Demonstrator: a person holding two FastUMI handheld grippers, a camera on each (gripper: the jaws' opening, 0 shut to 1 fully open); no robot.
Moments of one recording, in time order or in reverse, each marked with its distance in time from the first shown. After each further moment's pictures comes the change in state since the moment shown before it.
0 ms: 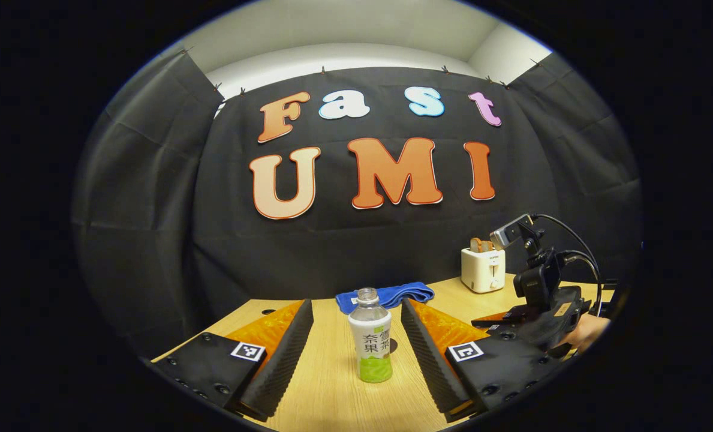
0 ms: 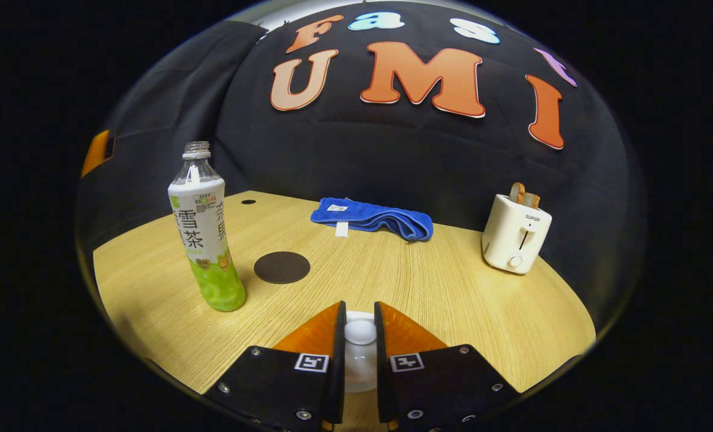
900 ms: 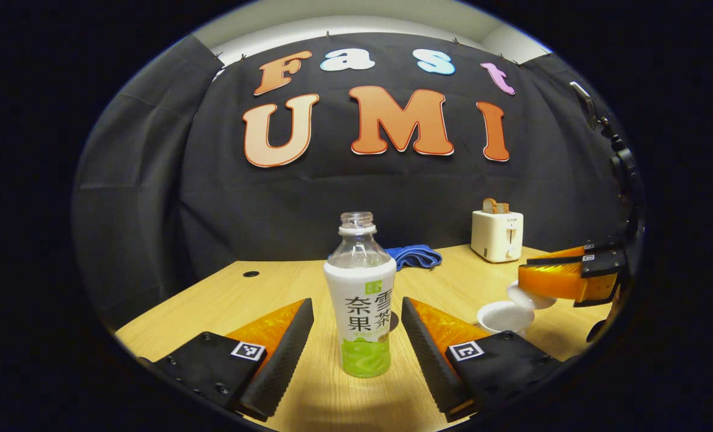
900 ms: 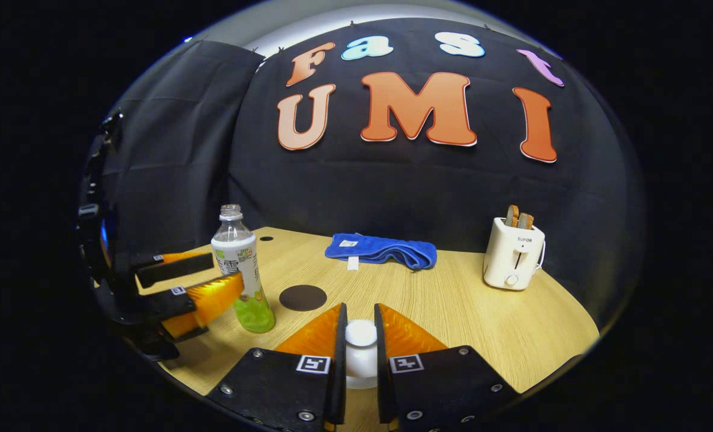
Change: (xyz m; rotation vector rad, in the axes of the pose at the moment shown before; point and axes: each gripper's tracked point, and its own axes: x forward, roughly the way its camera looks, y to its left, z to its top) left arm 0.079 -0.016 -0.108 -0.047 0.185 0.019; right arm -0.049 -0.008 0.049 0.052 -0.153 0.045
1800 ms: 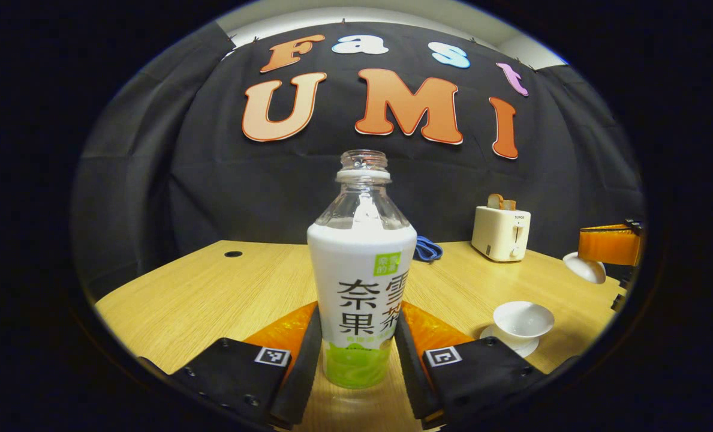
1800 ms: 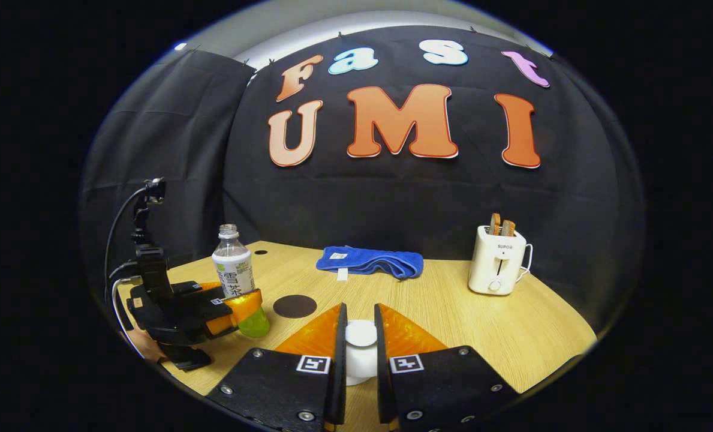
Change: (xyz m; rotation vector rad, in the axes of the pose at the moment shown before) left arm 0.038 0.001 -0.031 -0.050 0.032 -0.010; right arm -0.023 -0.026 0.015 0.031 -0.050 -0.030
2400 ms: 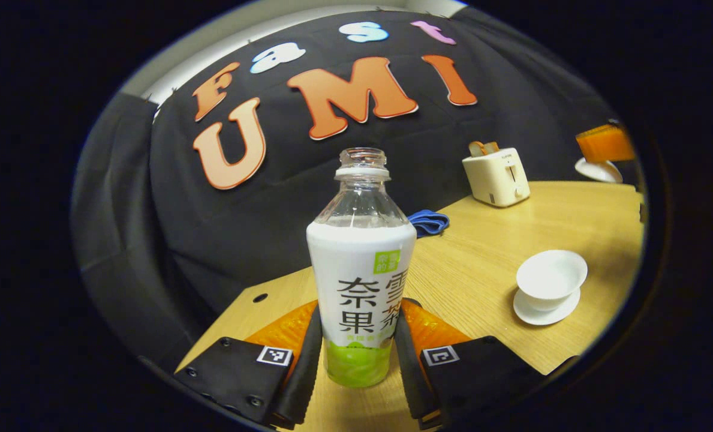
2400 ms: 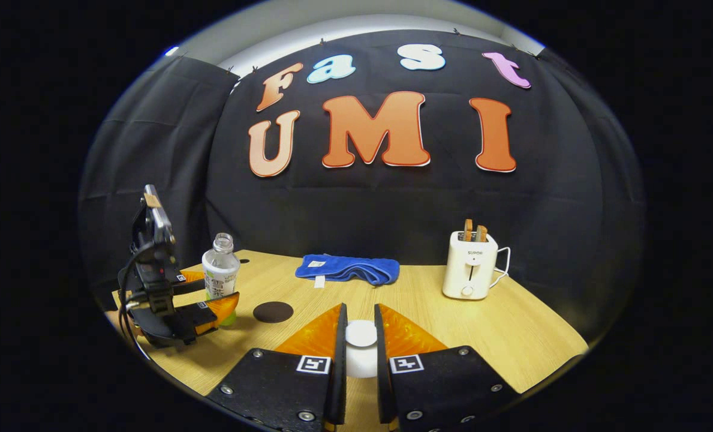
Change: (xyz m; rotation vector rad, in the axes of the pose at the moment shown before) left arm 0.001 -0.006 0.017 0.490 0.034 0.024; right arm -0.015 -0.049 0.016 0.022 -0.030 -0.075
